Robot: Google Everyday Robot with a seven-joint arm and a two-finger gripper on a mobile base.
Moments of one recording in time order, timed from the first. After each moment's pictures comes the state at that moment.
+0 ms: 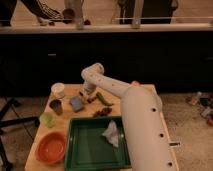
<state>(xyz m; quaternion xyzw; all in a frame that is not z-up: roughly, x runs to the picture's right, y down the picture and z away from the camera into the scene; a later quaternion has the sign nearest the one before) -0.115 0.038 0.987 -0.28 -0.05 0.26 0.92</state>
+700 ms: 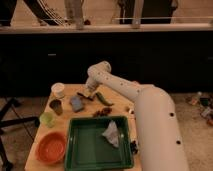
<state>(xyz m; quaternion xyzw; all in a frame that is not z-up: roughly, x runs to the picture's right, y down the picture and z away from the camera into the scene) -0.105 0.001 0.945 -0.25 -0.14 0.27 0.92</state>
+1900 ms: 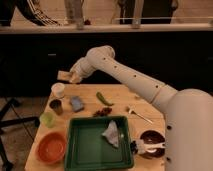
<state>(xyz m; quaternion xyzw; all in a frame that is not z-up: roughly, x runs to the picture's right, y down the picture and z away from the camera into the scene) -0.181 -0.084 0.772 -0.13 -0.35 0.04 0.92</state>
